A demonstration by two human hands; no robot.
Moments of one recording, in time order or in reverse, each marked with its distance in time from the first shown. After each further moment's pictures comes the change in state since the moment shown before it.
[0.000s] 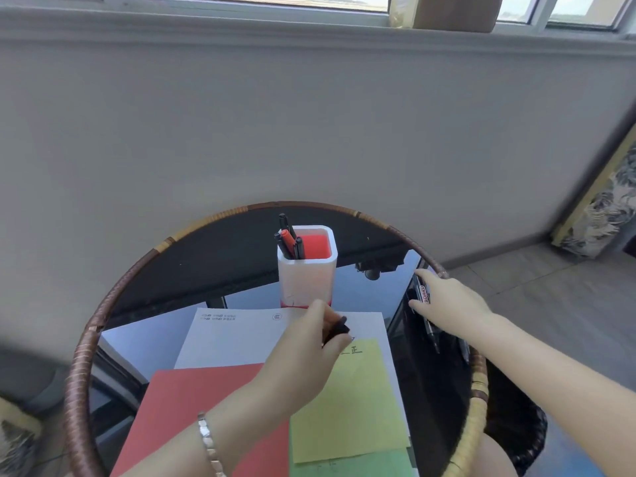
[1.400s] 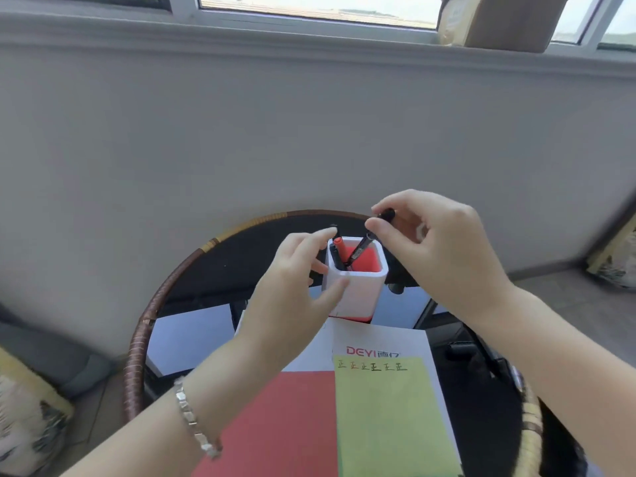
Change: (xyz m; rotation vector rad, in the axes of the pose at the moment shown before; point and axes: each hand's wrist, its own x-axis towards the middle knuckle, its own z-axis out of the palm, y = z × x) left_hand 0.002 0.017 -0.090 0.211 0.430 0.407; right_hand -0.048 -0.141 -0.103 0.576 0.604 -0.609
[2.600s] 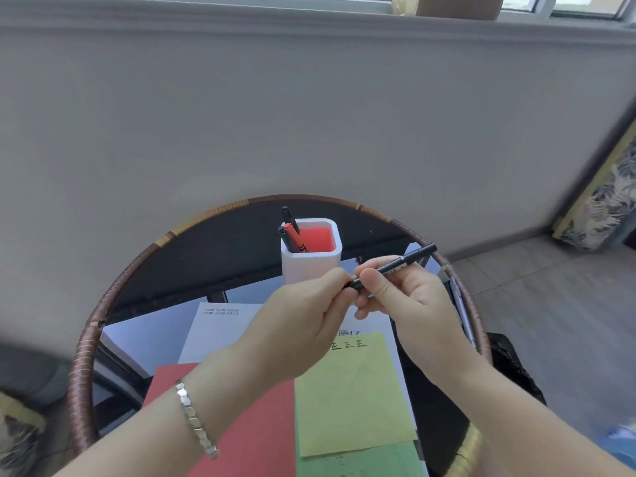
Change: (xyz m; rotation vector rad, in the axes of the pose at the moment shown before) left_hand -0.016 0.015 0.047 -0.012 -0.331 0.242; right_hand -0.082 0.023 0.001 0.850 -0.062 0.507
